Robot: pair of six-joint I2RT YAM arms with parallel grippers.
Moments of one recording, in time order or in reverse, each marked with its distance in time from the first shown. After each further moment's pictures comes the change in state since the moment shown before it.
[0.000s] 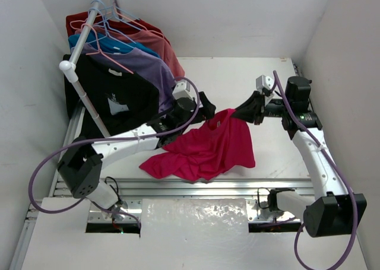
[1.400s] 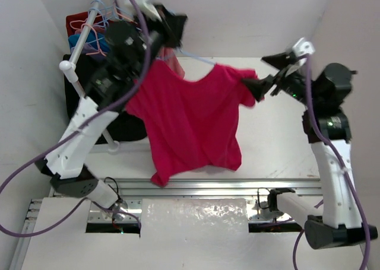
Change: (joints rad) left arm 0.105 -0.024 0.977 -0.421 0.091 0.541; right arm 0.006 -0.089 0.317 0.011 0.589 0.260
